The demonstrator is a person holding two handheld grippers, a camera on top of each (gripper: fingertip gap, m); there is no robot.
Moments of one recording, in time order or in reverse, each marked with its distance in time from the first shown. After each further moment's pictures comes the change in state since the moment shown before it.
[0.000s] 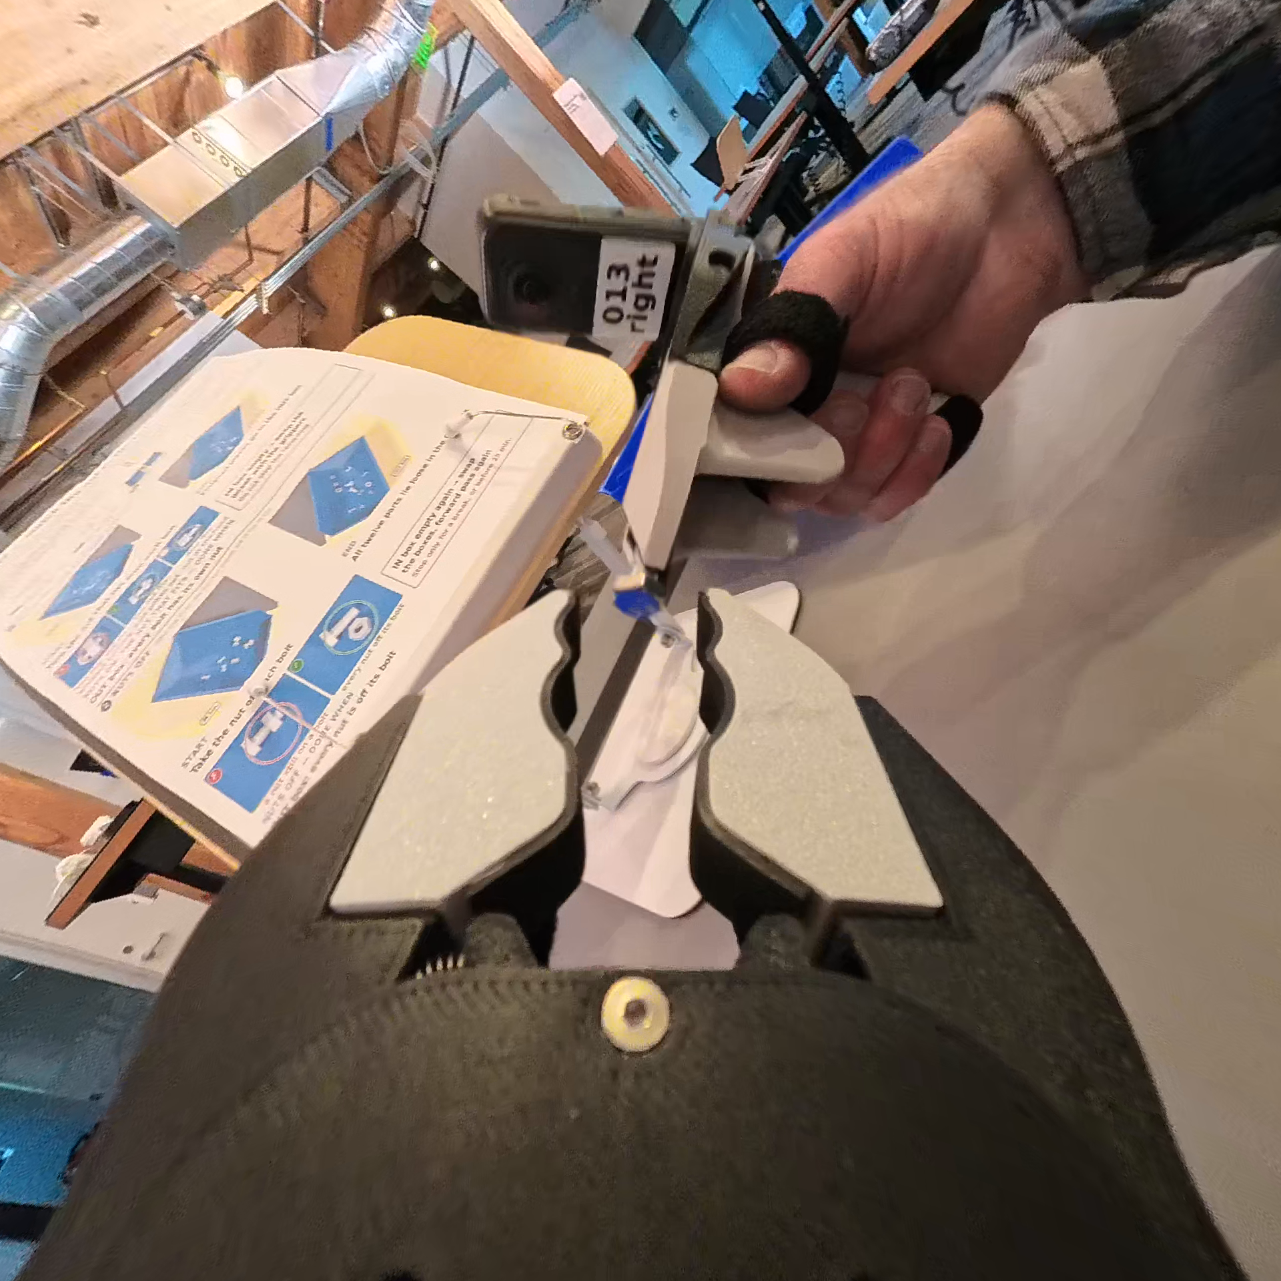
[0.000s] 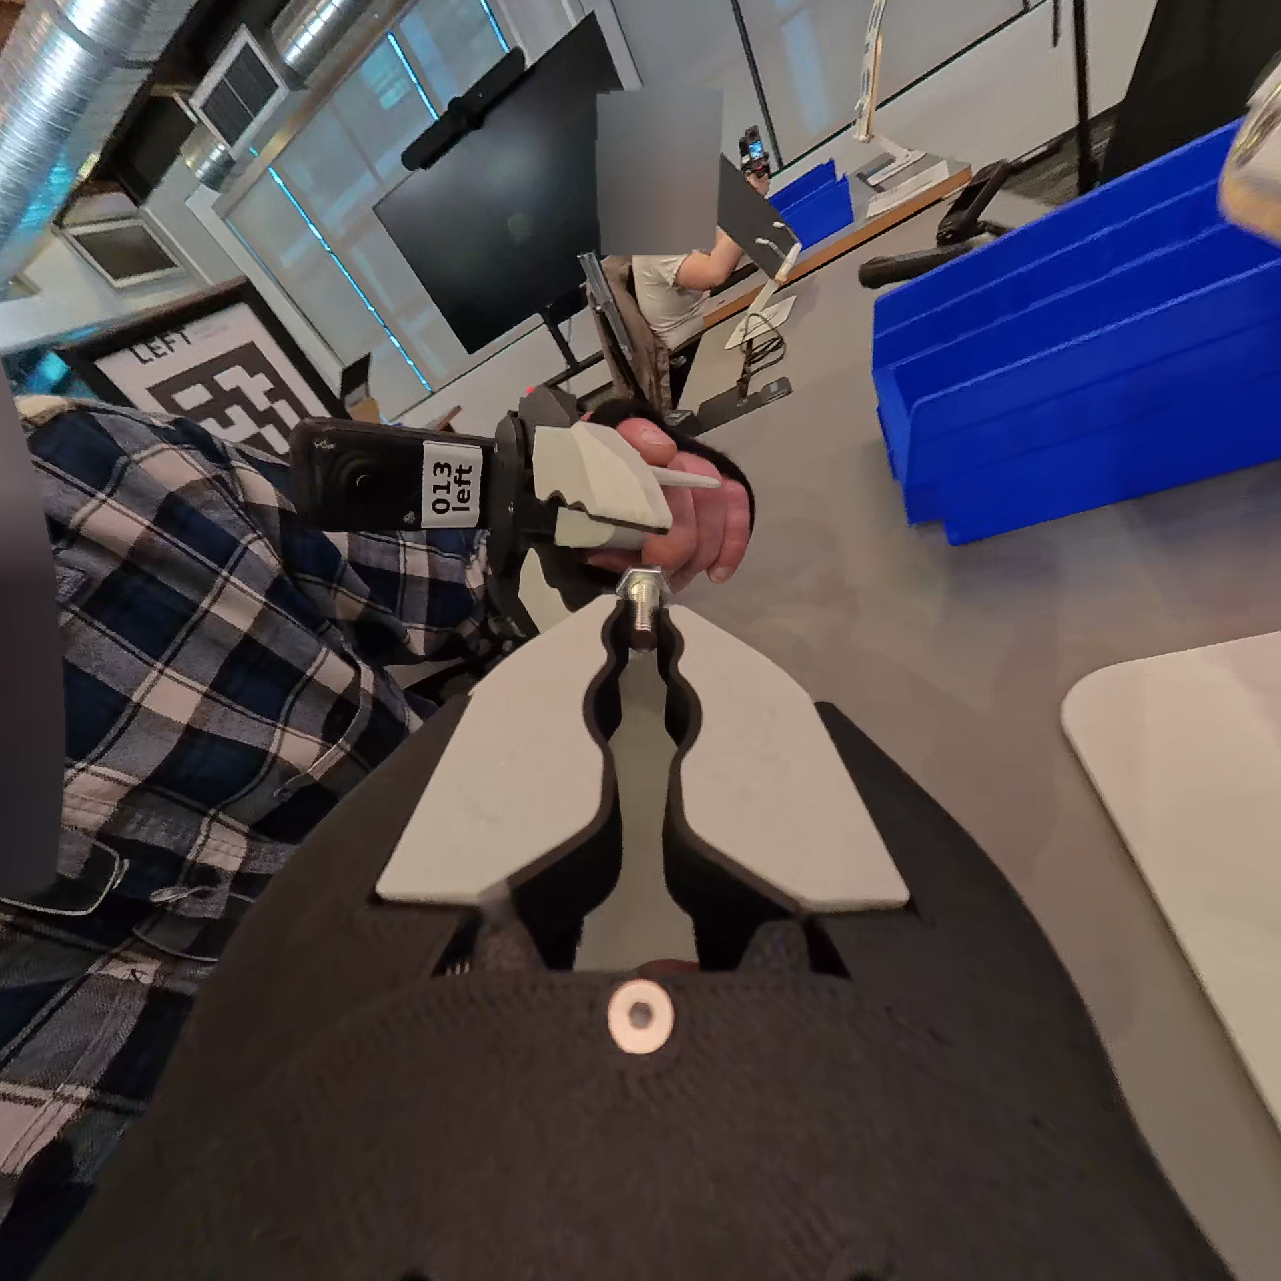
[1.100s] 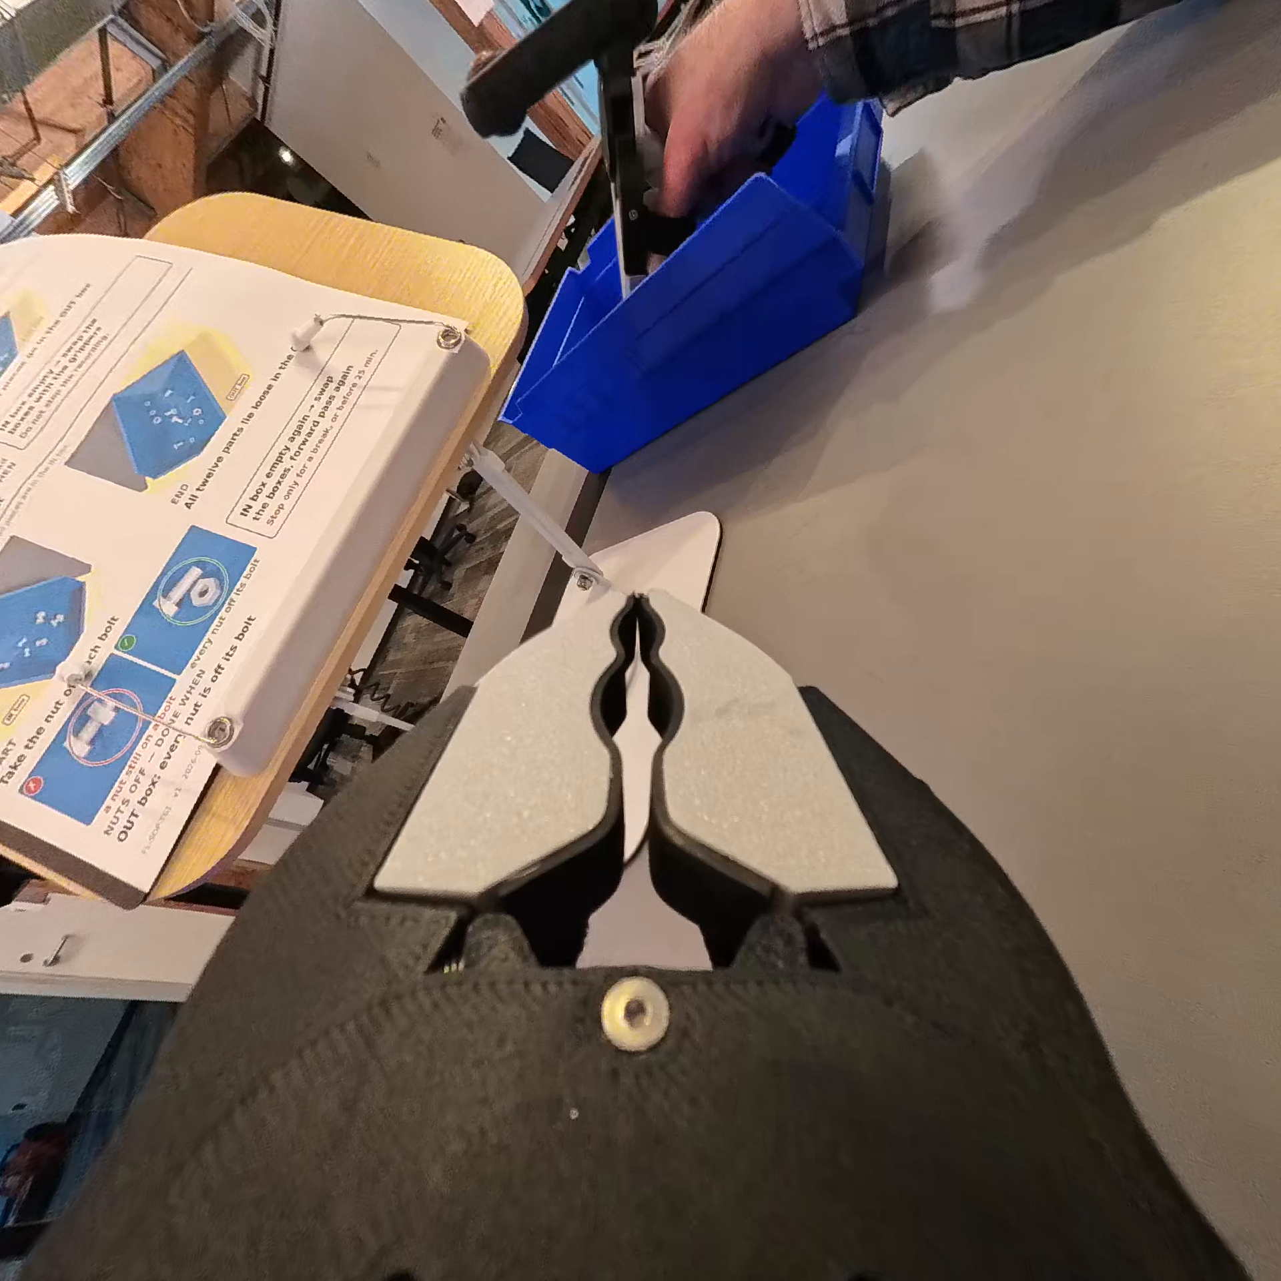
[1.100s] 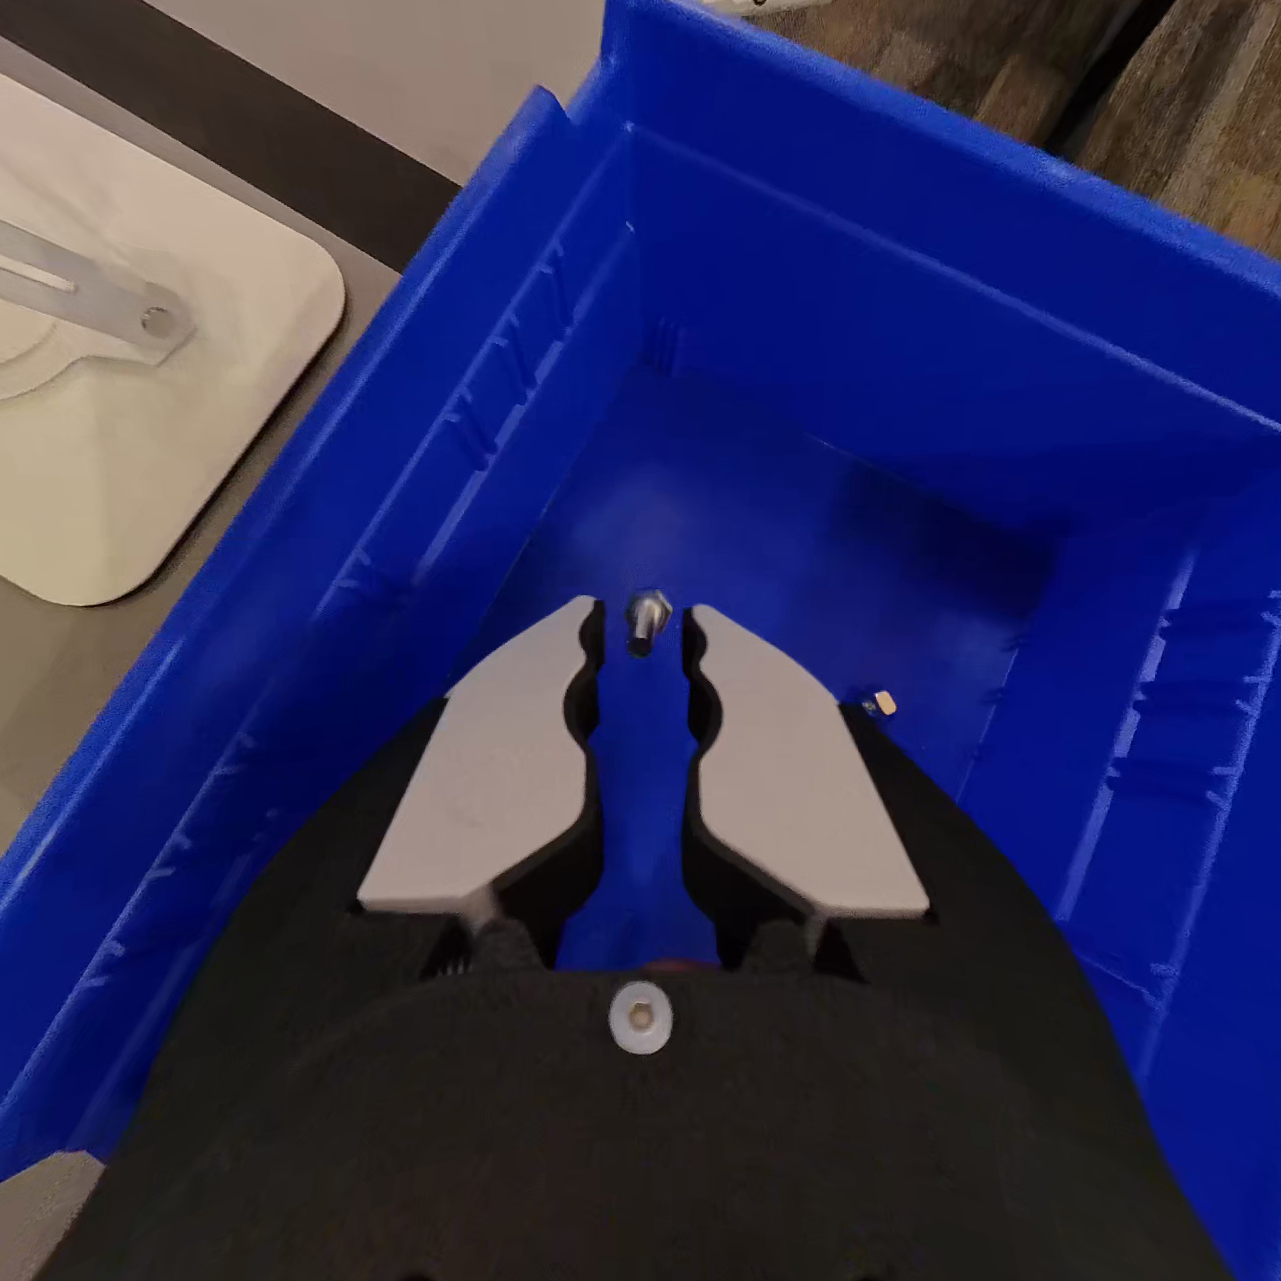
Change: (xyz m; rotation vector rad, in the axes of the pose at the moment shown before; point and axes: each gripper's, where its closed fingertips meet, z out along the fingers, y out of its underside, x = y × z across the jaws) left arm 0.026 0.028 0.010 -0.110 0.152 -0.016; right arm 0.174 0.047 -0.345 -0.363 1.302 0.119
